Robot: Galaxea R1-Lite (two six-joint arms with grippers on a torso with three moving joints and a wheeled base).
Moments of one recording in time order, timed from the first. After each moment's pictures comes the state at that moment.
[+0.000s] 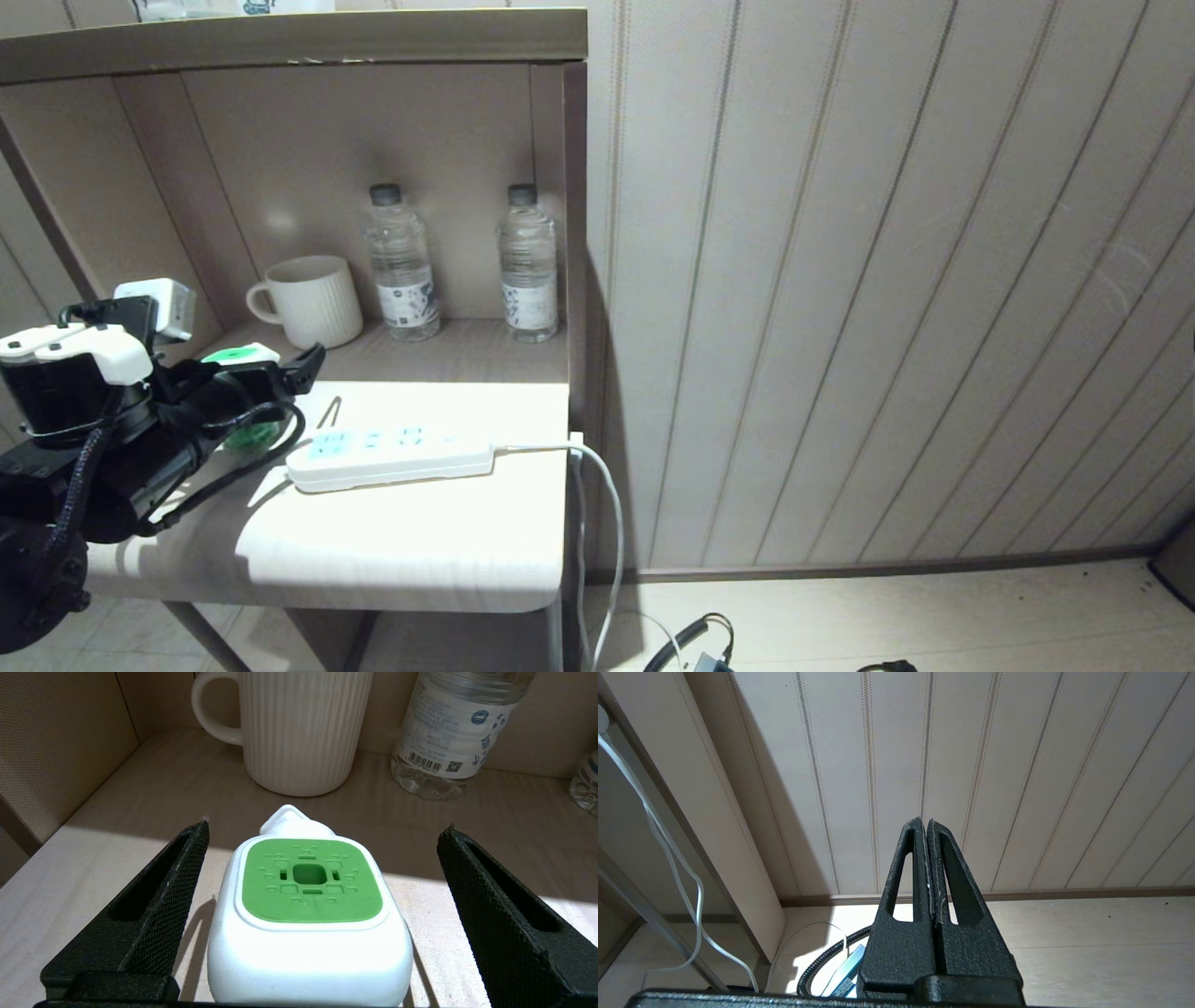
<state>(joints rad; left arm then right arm) -0.10 1.68 -0.49 -1.10 0.16 -0.11 0.00 0.01 0.00 0.01 -0.03 0.04</state>
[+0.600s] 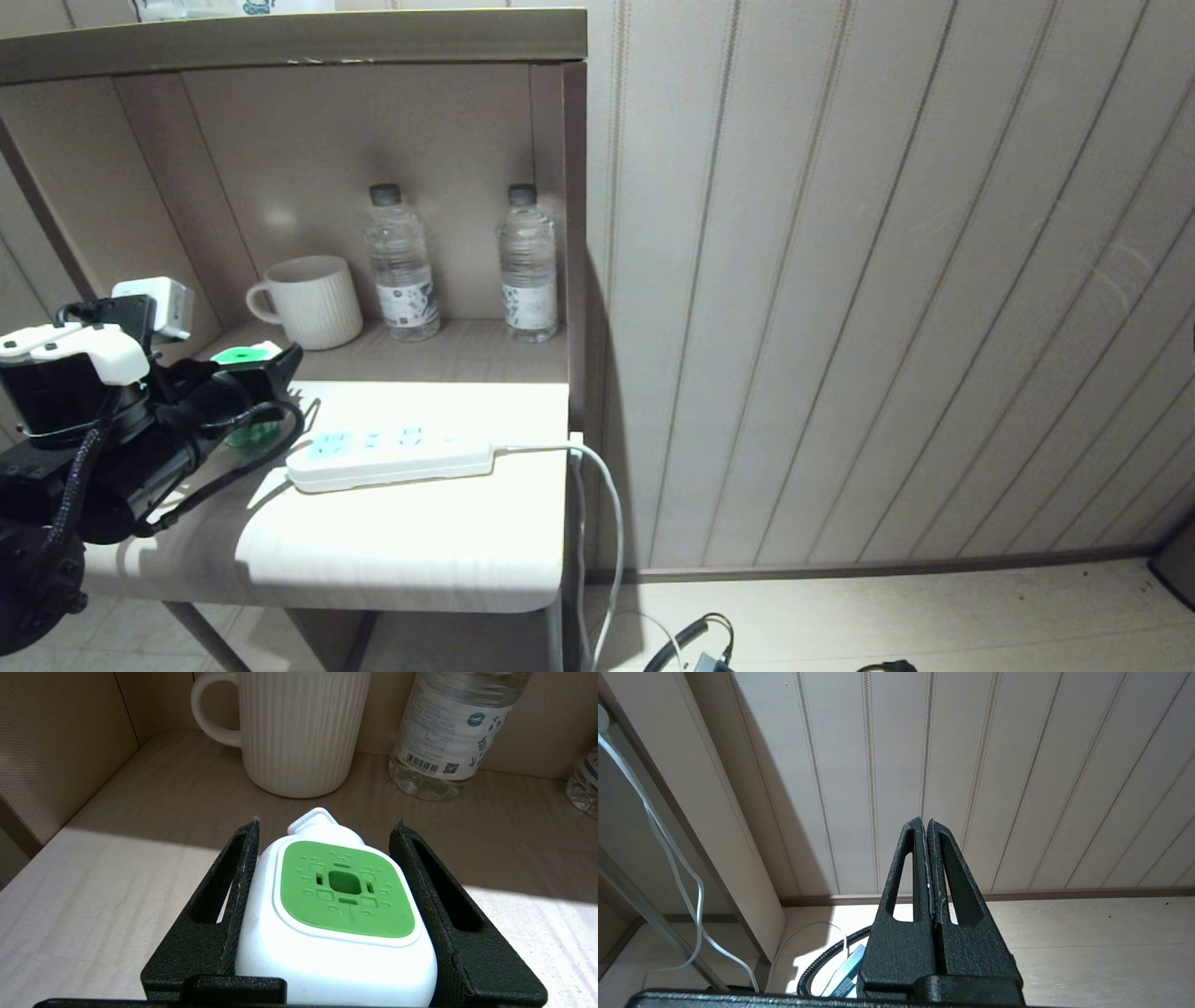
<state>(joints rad) -0.10 1.67 -0.49 -1.09 0.16 -0.11 0.00 0.01 0.00 0.01 -0.03 0.04</state>
